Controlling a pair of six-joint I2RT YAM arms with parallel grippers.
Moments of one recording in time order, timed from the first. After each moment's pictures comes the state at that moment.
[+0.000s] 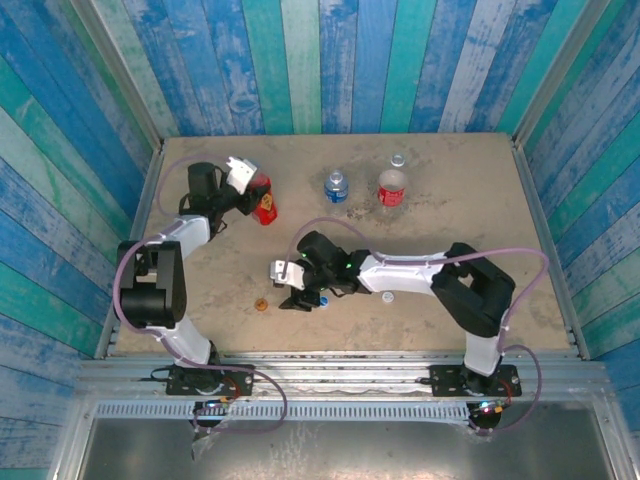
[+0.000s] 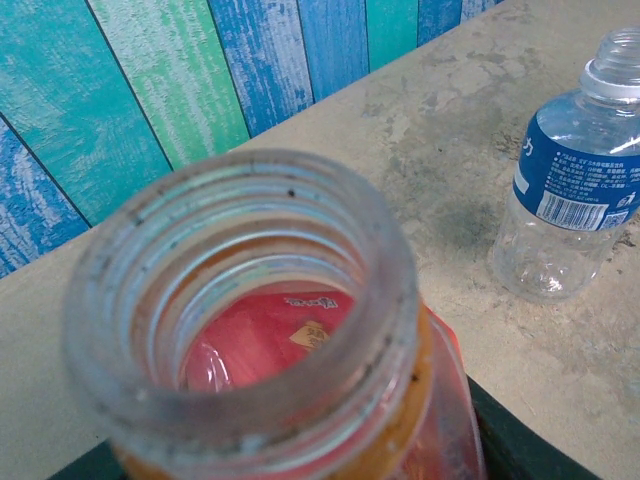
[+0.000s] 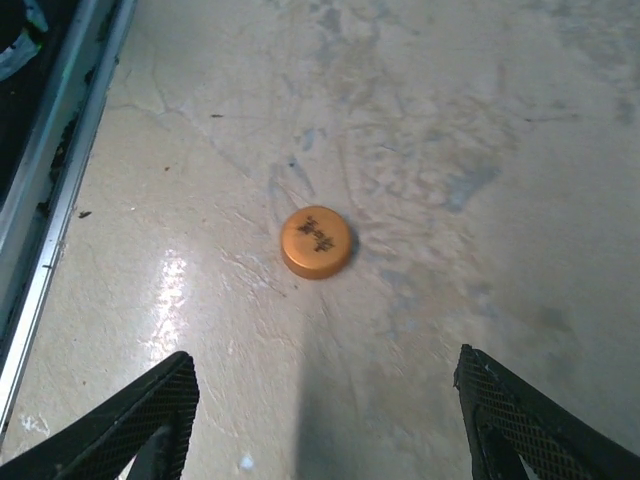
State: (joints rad) left arm -0.01 1.67 0.93 0.29 0.59 0.41; right arm 1.03 1.89 1.12 -0.04 -0.42 -0.44
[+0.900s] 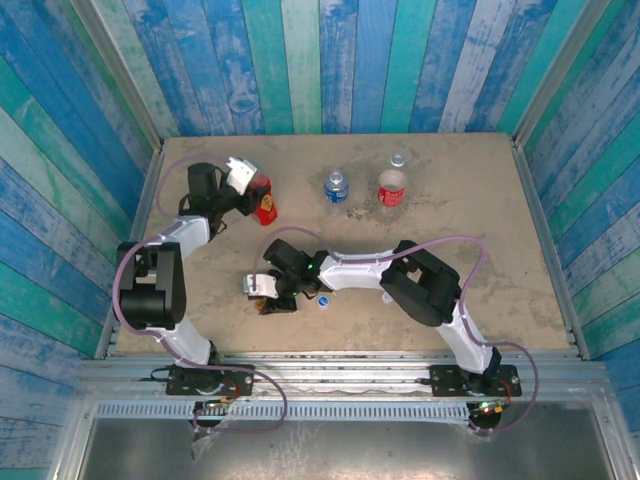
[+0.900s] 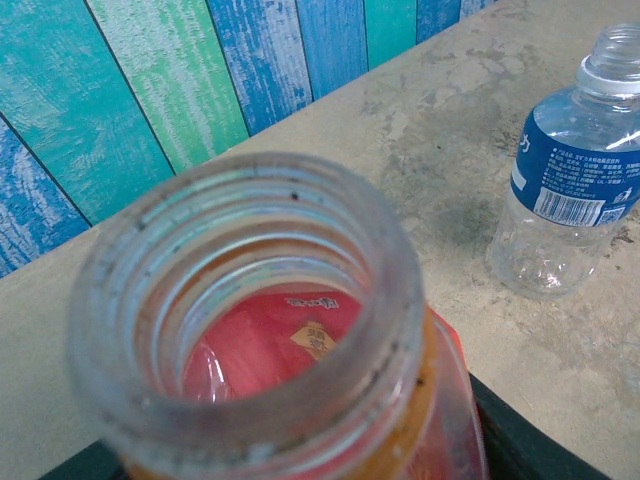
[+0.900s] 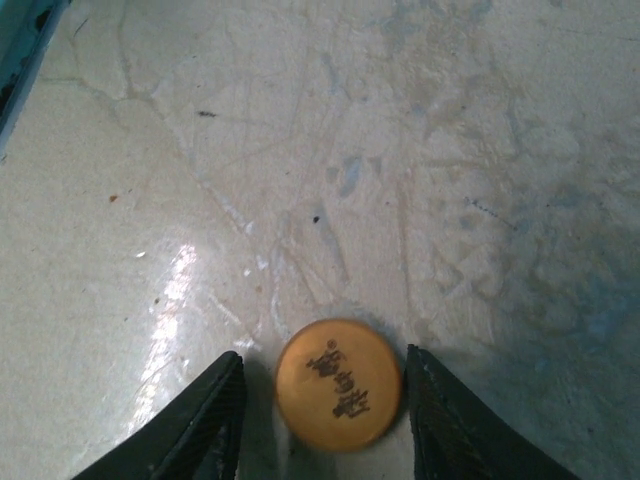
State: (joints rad) left arm -0.01 1.66 0.92 0.28 0.59 0.42; right arm 1.08 2.19 1.45 -0.19 -0.43 -0.54
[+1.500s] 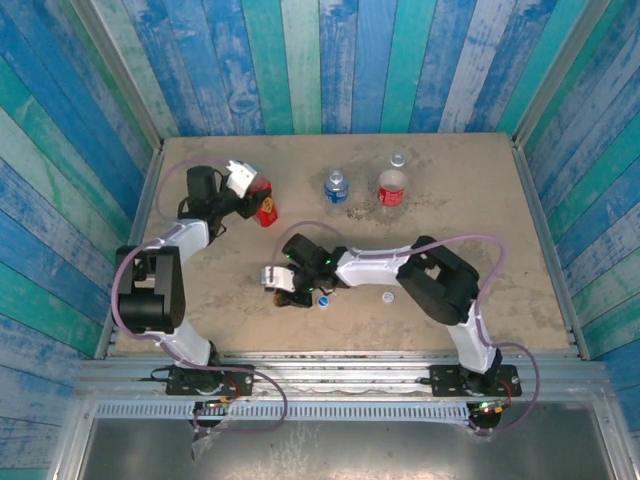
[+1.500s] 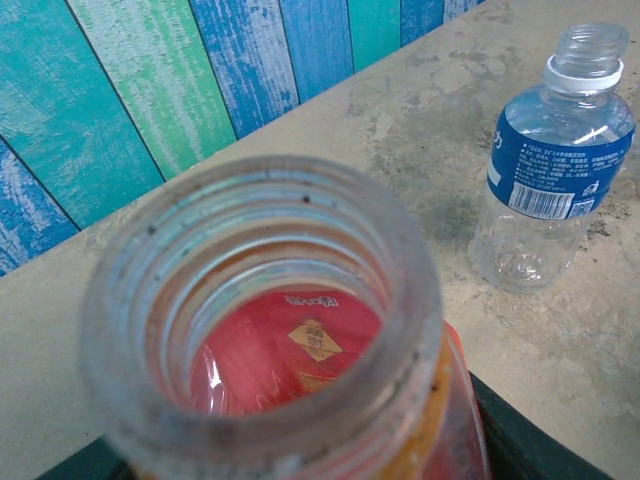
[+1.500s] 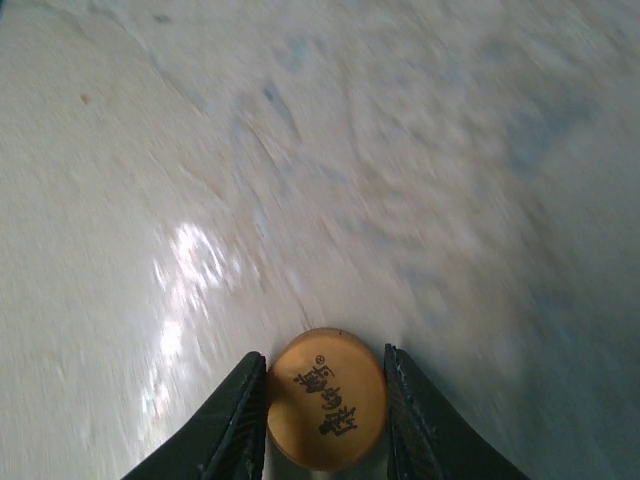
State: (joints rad) left arm -0.02 1.63 0.89 0.29 0.61 0.43; right arm 1.00 2.06 1.25 -0.15 -0.41 -0.47
